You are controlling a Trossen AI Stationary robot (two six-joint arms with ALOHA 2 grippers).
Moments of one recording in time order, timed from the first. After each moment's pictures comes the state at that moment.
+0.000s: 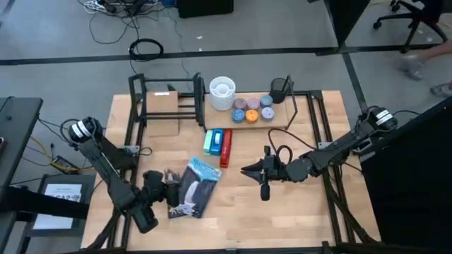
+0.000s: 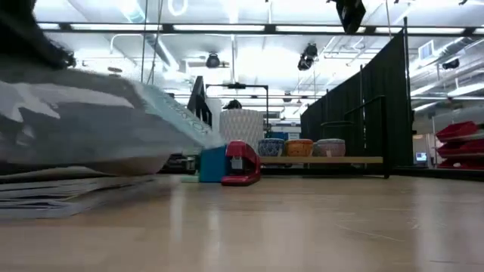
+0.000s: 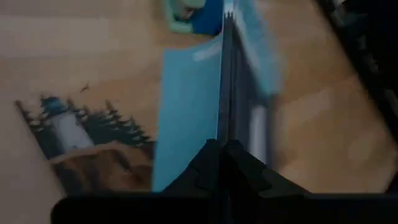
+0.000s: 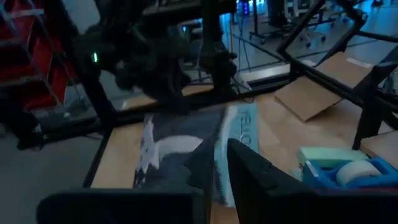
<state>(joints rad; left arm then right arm) -0.96 1.46 0.94 -0.95 -0.89 -2.27 0.47 1.35 0.77 0.43 0.60 0.30</state>
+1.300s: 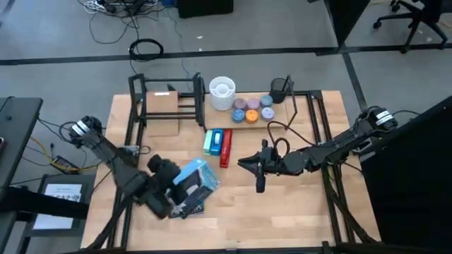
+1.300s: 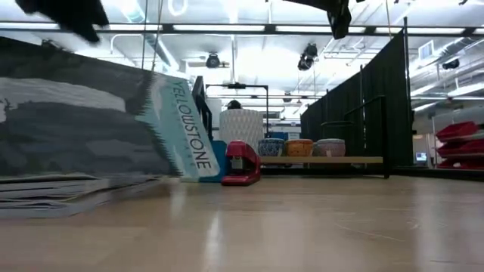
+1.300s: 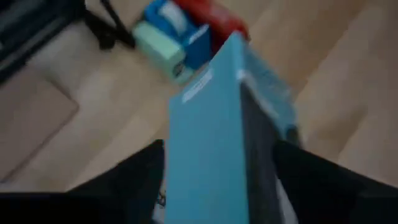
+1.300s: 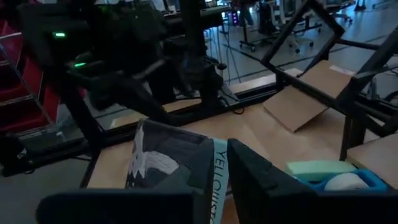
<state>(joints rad) -0.68 1.45 1.21 -1.19 -0.67 -1.33 0.41 1.35 0.77 0.48 0.55 0.30</state>
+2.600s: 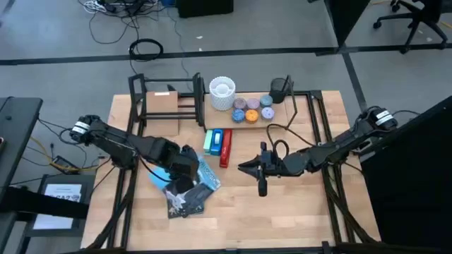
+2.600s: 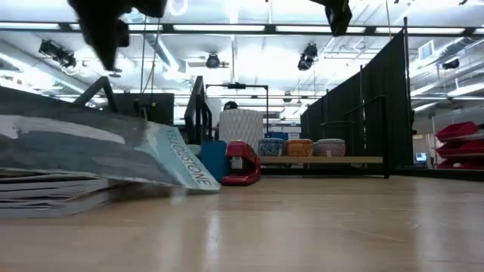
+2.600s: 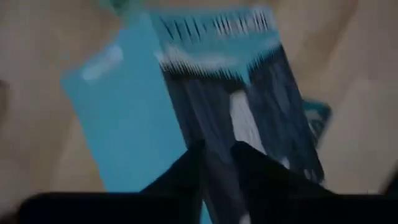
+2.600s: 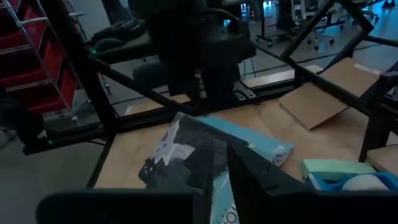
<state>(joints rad) -0.31 1.45 1.28 -1.21 -0.01 -0.77 0.42 1.35 0.77 0.45 0.50 0.27</state>
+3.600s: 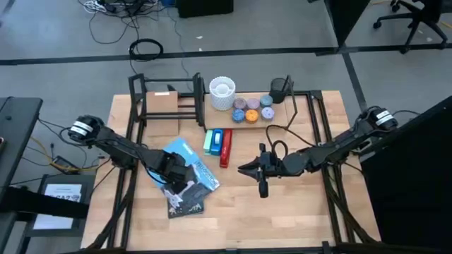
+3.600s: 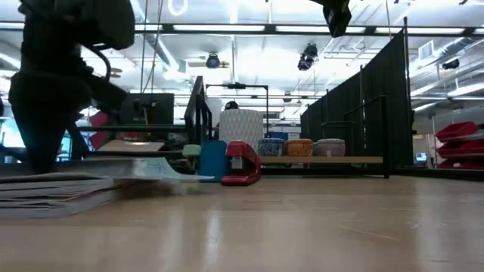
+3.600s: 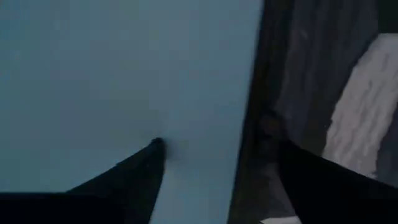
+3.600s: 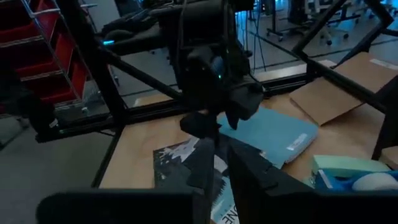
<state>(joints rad) -0.32 1.45 0.73 -0.83 -0.01 -1.08 0.41 1.35 0.77 0.44 0.45 0.27</state>
